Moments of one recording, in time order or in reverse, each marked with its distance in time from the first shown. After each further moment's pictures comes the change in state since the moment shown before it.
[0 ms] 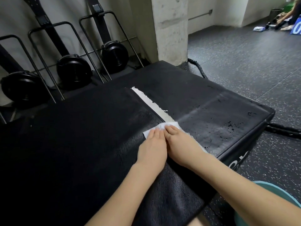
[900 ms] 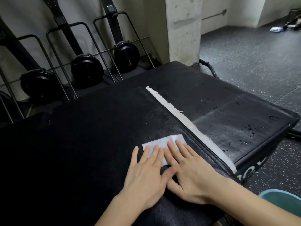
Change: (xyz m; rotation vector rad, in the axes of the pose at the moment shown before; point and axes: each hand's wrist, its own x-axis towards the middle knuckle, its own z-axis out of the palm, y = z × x) left_hand -0.087 -0.042 -0.003 -0.009 -0.165 -0.073; right_hand -0.053 -0.039 0.023 -0.213 0.004 -0.229
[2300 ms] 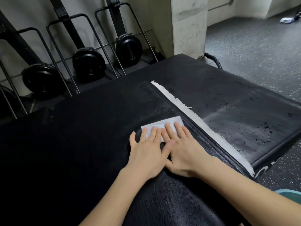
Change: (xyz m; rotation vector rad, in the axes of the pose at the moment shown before) left_hand 0.060 -0.036 -0.002 -0.058 0.048 -0.143; right_hand 0.079 -0.001 0.006 0.069 -0.180 0.092
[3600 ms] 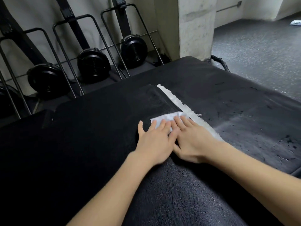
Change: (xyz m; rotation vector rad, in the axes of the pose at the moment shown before) left_hand 0.072 -0.012 -0.014 -0.029 0.029 0.082; right_hand 0.061 0.038 -0.018 -0.116 0.034 -0.034
